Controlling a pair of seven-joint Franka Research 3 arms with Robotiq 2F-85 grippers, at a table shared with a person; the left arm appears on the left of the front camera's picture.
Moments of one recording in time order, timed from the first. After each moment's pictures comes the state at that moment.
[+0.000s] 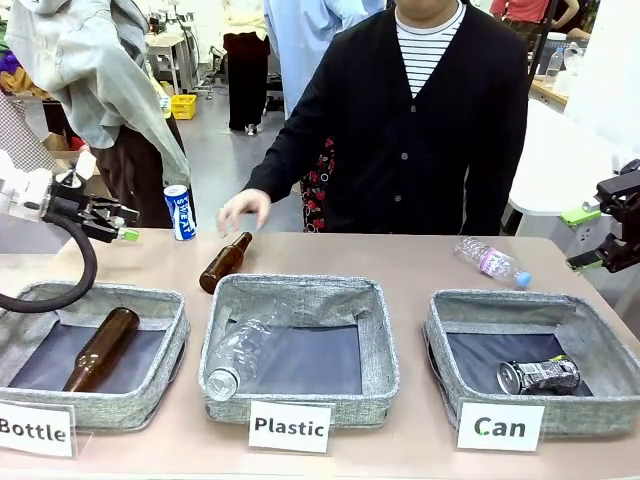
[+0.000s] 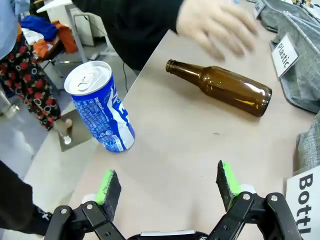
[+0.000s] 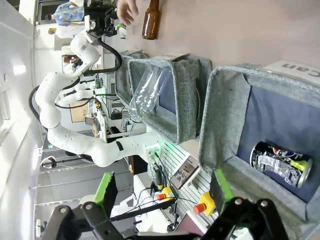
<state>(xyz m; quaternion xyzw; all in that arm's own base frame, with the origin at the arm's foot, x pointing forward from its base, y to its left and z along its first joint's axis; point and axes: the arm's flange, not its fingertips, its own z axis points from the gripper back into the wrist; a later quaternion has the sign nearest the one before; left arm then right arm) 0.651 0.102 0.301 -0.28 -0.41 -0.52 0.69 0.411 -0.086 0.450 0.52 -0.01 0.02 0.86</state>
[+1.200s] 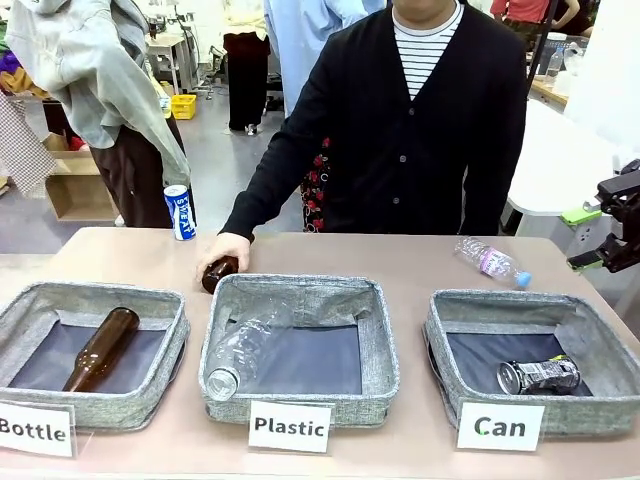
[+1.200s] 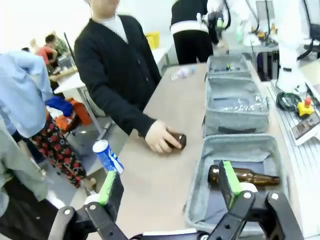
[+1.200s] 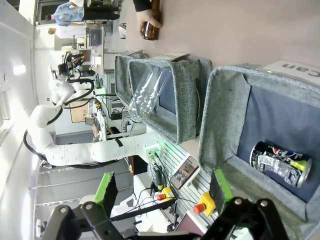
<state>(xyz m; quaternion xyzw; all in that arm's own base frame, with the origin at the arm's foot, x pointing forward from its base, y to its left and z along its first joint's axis) 0.421 0.285 0.485 -0.31 -0.54 -0.52 0.58 0.411 -0.087 0.450 0.52 -0.01 0.02 0.86</state>
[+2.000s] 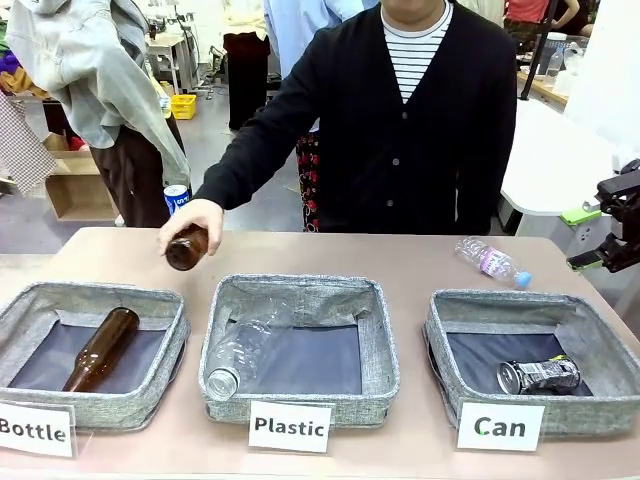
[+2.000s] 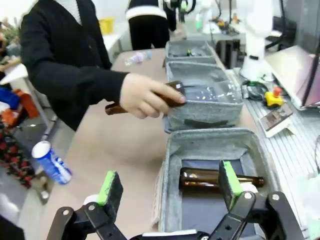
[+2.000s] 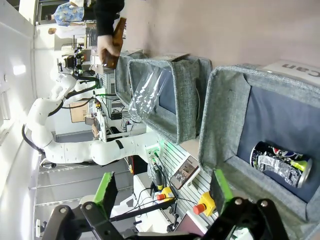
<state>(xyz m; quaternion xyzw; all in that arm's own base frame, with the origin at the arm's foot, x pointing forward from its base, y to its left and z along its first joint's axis) 0.484 0.196 0.435 -0.39 -0.42 -0.58 0.57 0.411 -0.086 0.450 0.52 -0.01 0.02 0.86</state>
